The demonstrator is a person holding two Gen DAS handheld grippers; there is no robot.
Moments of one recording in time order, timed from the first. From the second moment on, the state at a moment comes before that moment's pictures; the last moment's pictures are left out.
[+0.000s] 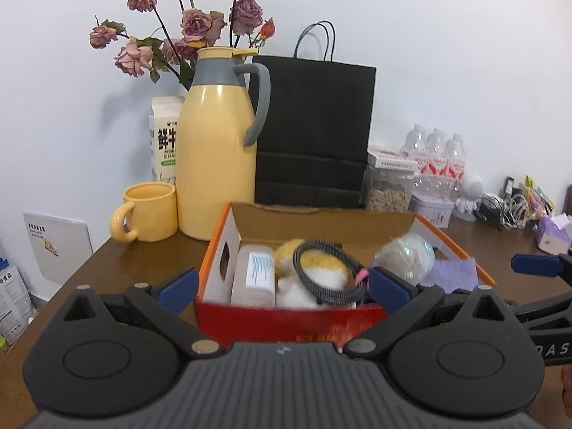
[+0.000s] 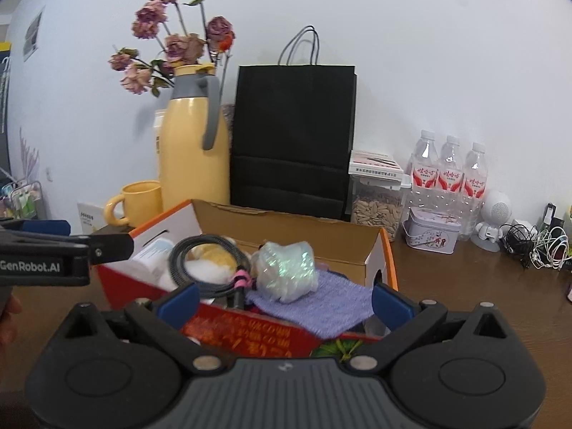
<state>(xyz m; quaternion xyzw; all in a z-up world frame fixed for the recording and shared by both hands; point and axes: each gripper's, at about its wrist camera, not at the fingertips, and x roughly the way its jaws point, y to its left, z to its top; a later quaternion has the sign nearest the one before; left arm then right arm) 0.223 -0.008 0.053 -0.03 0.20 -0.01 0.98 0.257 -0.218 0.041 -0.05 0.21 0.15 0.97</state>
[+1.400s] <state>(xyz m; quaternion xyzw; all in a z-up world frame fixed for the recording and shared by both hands) 0.161 -0.003 -0.020 -0.02 0.27 -0.03 0.96 0.213 -0.213 -0.040 -0.05 0.32 0.17 0.93</state>
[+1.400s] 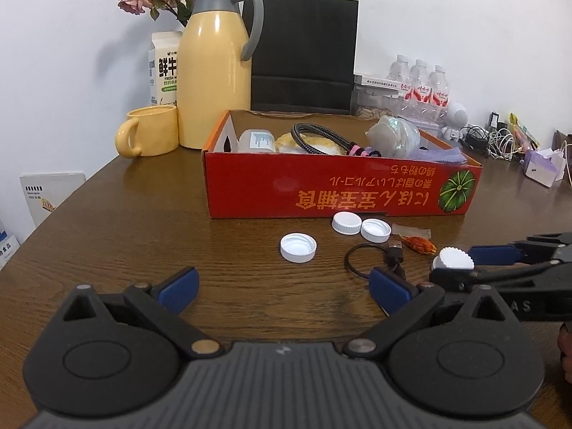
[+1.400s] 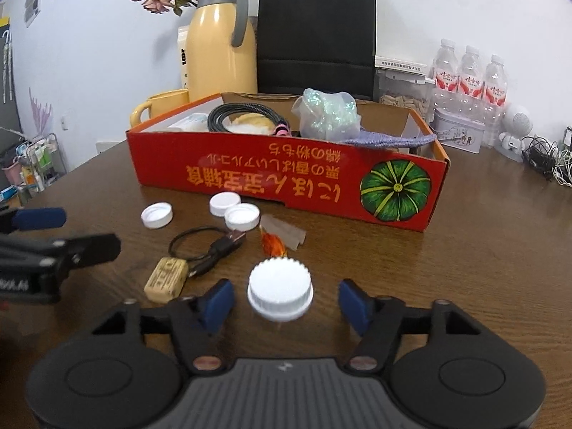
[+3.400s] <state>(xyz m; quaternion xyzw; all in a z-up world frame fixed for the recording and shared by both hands) 0.175 -0.075 -0.031 0.01 0.32 -0.05 0.95 0.174 -0.244 -0.015 0.01 0.17 0.14 0.98</state>
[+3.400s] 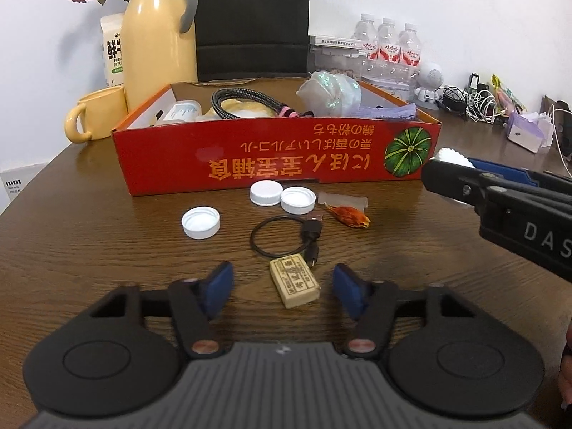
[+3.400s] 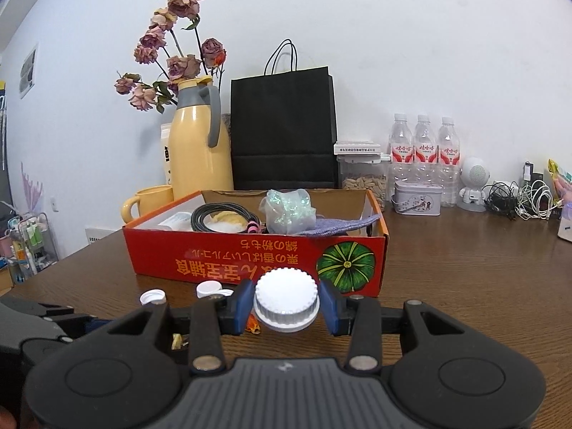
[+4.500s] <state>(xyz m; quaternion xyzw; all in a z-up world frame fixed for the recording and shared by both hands) 0.192 -0.039 0.045 -0.05 0.20 -0.05 0.98 0.201 -0.230 0.024 -0.03 0.15 0.15 0.98</state>
